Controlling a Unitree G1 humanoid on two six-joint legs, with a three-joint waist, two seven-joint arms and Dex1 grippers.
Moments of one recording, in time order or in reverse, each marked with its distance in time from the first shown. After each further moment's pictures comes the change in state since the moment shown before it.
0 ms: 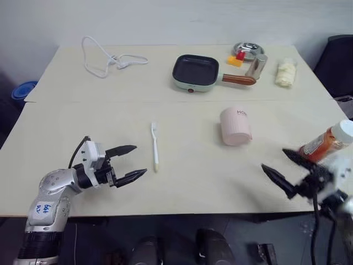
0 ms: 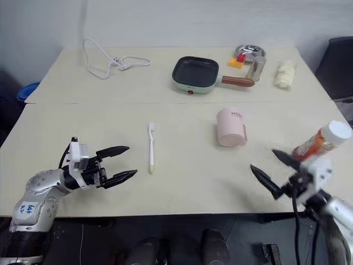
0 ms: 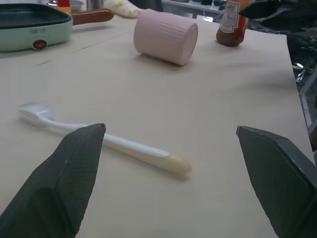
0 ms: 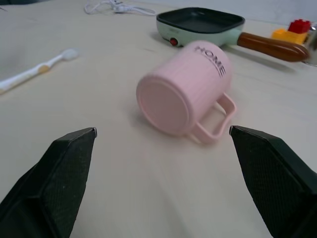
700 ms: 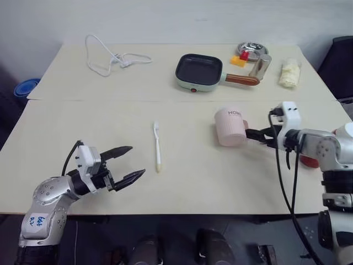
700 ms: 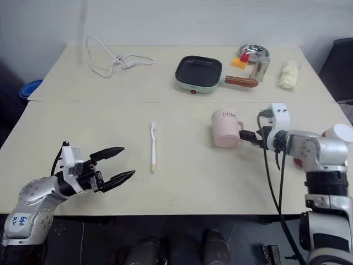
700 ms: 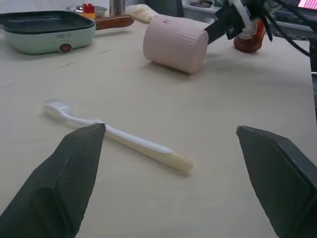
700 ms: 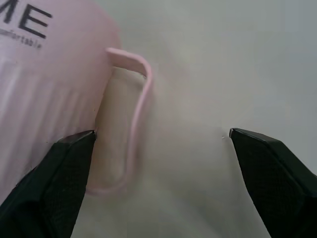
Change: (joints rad) left arm 0.092 -0.022 0.037 -0.154 -0.023 0.037 0.101; right arm -0.862 -0.015 0.354 0.630 -0.185 0.761 -0.253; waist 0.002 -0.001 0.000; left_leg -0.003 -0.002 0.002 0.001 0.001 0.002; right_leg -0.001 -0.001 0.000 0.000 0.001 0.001
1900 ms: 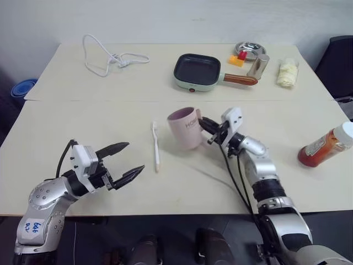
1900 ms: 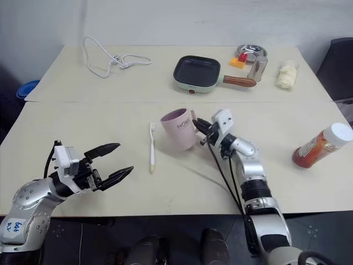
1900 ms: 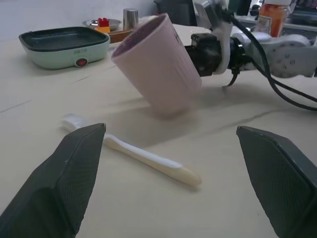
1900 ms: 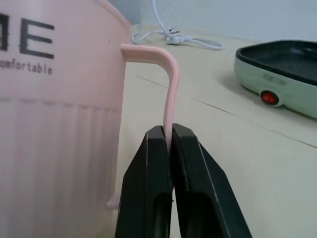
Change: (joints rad) left arm 0.042 -0.007 0.032 -0.081 0.002 -0.001 0.089; right arm 0.081 0.495 0.063 0.315 -0.301 -1.313 0.293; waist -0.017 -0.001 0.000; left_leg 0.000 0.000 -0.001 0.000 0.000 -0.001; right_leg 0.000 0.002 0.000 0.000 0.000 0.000
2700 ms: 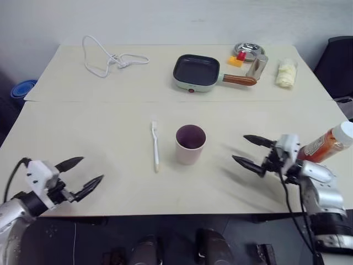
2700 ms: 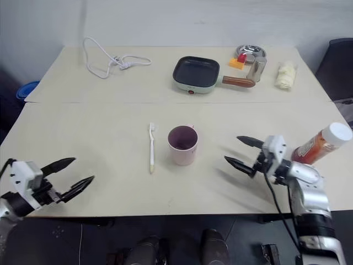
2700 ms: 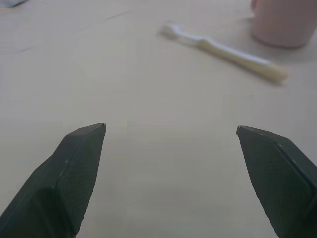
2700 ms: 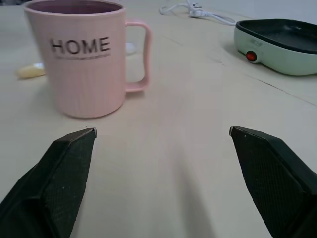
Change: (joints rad) left arm 0.277 0.124 0.331 0.103 0.076 0.018 0.061; right arm 0.444 -0.405 -0.204 -0.392 0.278 0.118 0.402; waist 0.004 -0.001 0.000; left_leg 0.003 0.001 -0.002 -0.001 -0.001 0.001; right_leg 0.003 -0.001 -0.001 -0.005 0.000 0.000
